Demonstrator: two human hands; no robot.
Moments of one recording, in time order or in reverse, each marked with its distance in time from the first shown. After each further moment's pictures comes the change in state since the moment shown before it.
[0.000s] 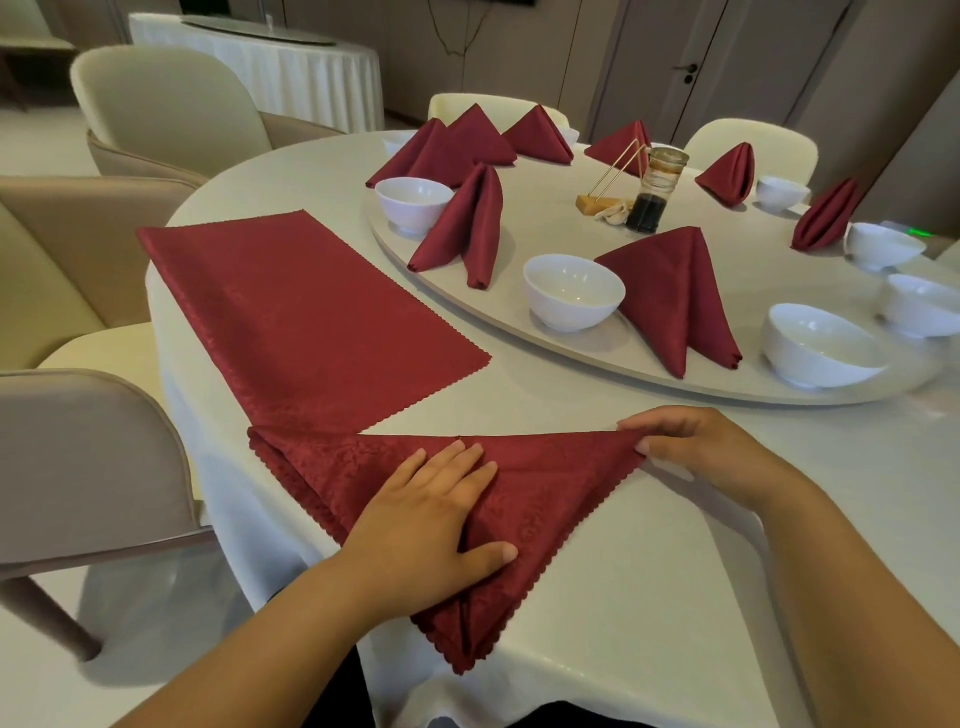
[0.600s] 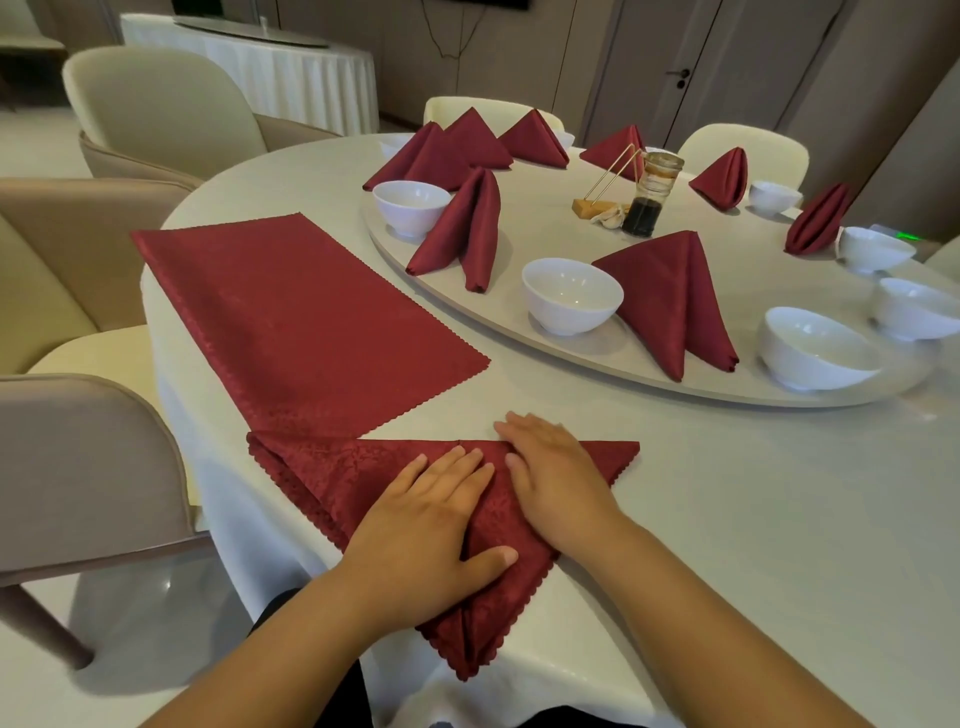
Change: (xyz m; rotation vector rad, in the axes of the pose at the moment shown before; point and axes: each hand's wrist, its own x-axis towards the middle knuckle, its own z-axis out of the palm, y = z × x) left_hand -0.003 0.001 -0.002 0.046 0.090 -0.005; right_hand 0.000 -0.032 0.115 -0.740 0.090 -0.313
